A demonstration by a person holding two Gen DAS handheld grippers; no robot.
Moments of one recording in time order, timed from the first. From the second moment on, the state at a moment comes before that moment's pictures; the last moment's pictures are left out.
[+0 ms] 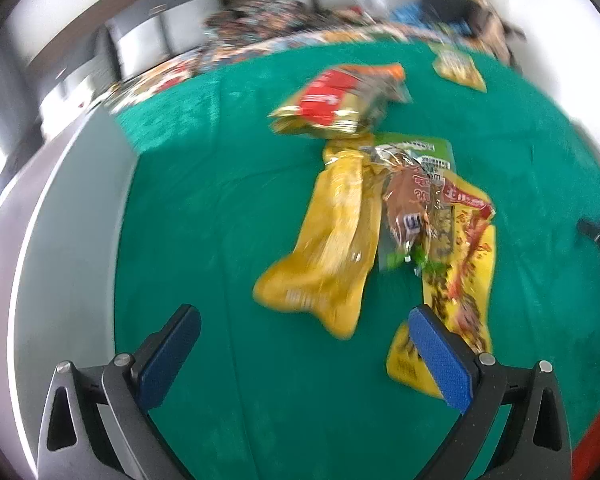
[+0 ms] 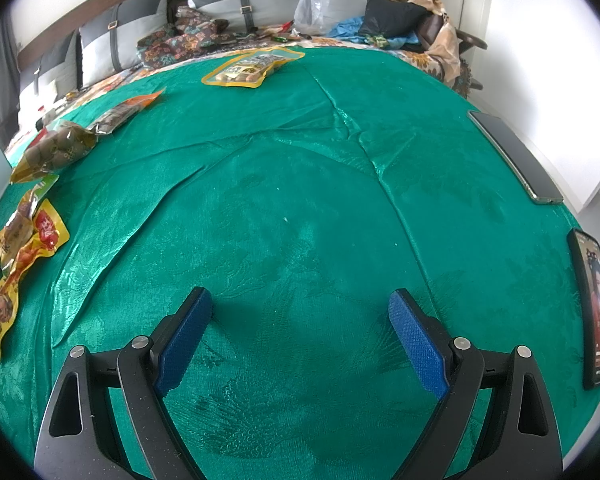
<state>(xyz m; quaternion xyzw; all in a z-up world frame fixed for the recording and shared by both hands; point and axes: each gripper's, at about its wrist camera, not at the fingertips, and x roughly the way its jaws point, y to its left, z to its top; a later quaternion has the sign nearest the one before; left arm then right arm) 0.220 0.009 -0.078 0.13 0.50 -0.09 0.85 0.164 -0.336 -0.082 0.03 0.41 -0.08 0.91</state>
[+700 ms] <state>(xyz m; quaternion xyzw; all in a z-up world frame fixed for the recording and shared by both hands) 0.132 0.047 -0.078 0.05 0.55 -0.09 0.83 0.164 -0.336 -0.082 0.03 0.41 -0.08 0.91</state>
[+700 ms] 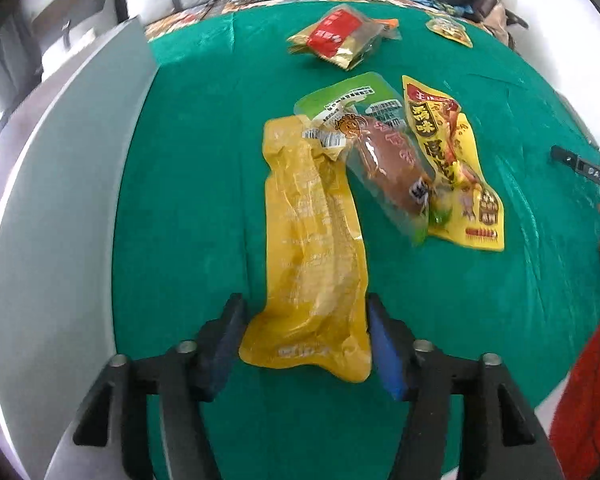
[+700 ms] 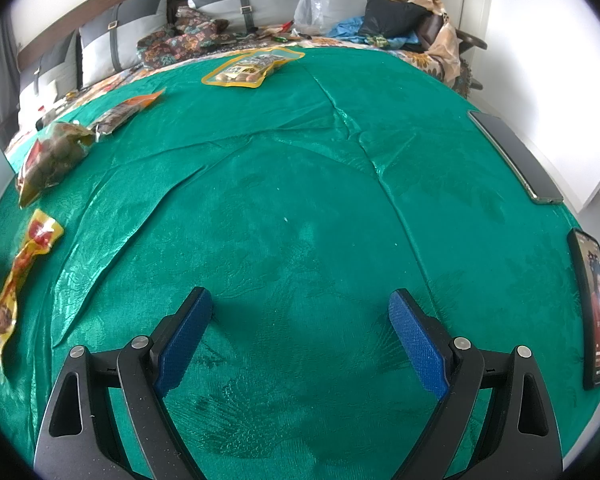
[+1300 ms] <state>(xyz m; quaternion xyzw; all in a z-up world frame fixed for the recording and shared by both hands) 0.185 0.048 -0.098 0.02 0.53 -0.05 0.85 0.164 -0.336 -0.082 0.03 0.41 -0.08 0.91</state>
